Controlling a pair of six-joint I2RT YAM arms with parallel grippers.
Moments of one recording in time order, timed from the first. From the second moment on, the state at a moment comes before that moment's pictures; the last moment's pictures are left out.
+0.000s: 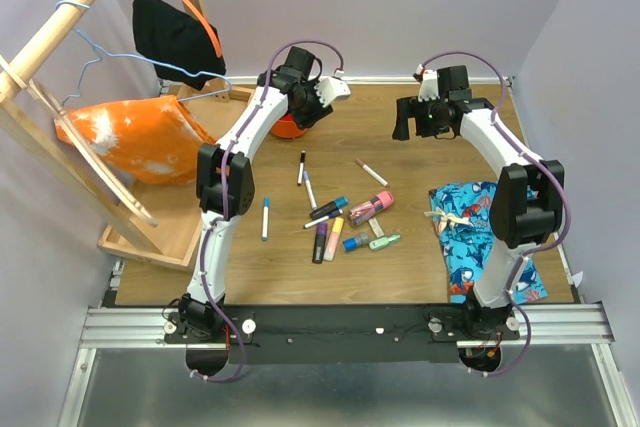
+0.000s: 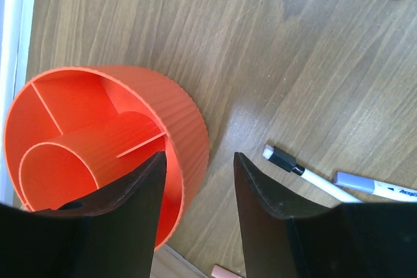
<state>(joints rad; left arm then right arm) -0.39 2.34 2.30 -0.92 0.24 0.76 0.15 1.88 1.55 -0.52 -0.29 -0.04</state>
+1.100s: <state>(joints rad) -0.40 2.40 2.33 -0.92 0.26 0.77 0.15 1.89 1.53 -0.52 -0.29 -0.03</state>
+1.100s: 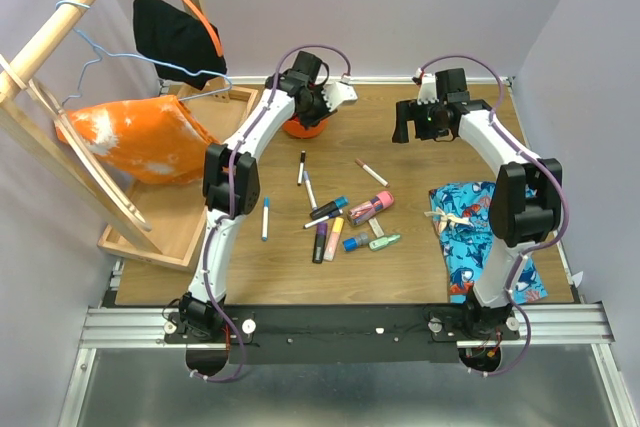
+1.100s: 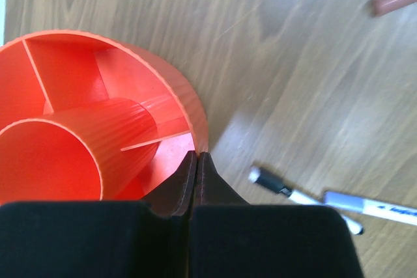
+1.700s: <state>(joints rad) -0.57 2.37 2.29 -0.71 0.57 0.68 0.15 1.84 1.45 -0.52 -0.25 -0.05</state>
